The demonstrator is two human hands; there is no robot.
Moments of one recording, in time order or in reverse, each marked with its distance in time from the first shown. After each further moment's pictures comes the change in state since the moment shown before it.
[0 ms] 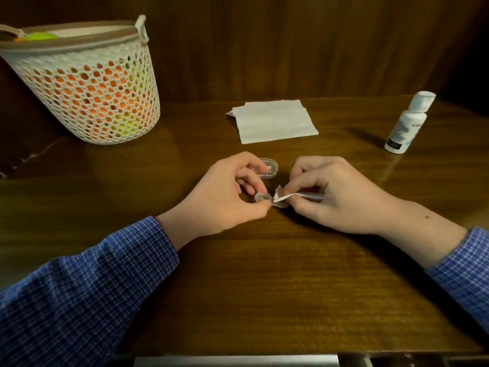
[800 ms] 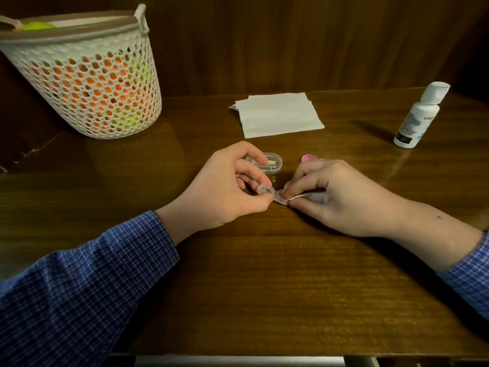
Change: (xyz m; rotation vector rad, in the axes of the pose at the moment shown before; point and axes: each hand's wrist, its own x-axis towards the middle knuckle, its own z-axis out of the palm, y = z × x) left_hand 0.001 0.001 -0.002 -0.079 0.016 -0.014; right_hand -0.001 0.000 0.005 -0.010 -0.097 0.058
